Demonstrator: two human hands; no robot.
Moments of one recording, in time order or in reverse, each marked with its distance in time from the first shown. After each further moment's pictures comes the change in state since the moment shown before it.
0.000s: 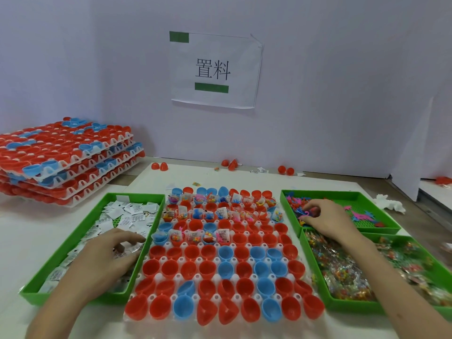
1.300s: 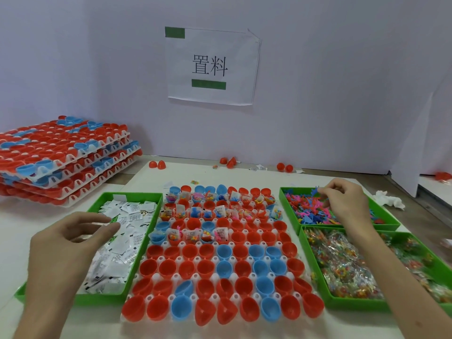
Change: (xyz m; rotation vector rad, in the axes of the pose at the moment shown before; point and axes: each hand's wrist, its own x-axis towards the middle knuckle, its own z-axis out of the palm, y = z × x) left_hand -0.012 0.010 -0.020 -0.578 0.396 -0.059; right_hand -0.015 -0.014 -0.027 0.564 0.379 0.104
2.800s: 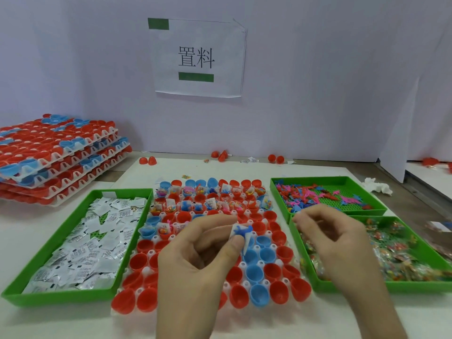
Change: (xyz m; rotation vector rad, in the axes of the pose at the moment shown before) left_hand -0.116 0.092 0.117 -0.489 -0.324 0.013; right_hand -0.136 -0.038 -0.033 0.264 -0.158 -0.174
